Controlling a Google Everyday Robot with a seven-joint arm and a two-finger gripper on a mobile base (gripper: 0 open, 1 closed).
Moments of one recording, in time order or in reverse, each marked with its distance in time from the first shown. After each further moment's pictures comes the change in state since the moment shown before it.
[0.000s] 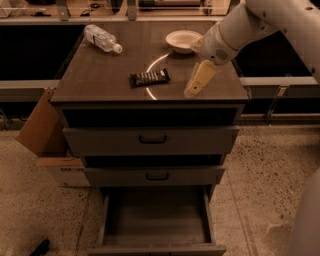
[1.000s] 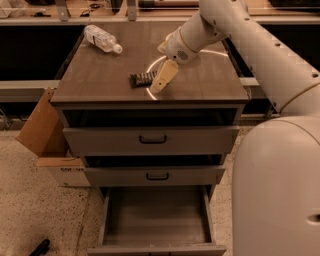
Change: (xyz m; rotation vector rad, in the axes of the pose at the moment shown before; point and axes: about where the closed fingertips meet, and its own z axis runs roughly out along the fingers) arm -0.064 -0.031 0.093 -0.068 -0.109 -0.012
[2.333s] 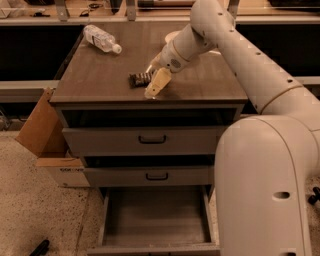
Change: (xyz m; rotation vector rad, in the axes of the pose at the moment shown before) arm 0.012 -0.004 0.047 -0.072 -0.007 0.040
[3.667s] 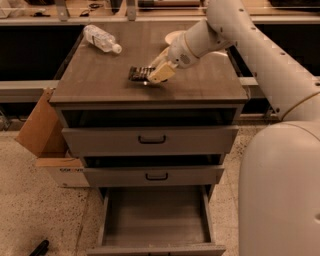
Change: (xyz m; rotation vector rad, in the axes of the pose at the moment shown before) arm -0.010 0.006 -0.037 0.051 -0.098 -0.005
